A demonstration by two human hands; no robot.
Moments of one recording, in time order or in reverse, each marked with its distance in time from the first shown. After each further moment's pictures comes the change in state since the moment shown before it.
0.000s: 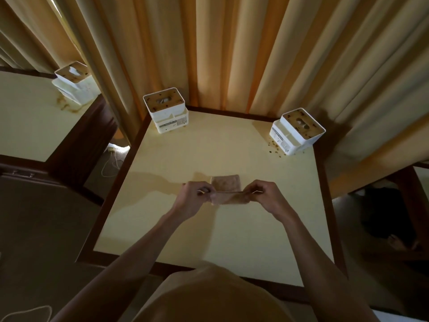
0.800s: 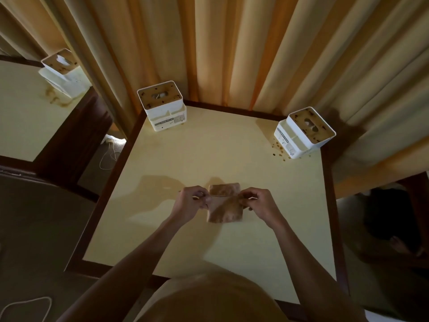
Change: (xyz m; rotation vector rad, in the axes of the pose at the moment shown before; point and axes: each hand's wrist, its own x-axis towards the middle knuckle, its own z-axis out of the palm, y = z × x) left_hand 0.031 -0.033 0.021 -0.177 0.064 -0.266; right_hand 0.045 0.028 0.013 -0.016 0.008 0.075
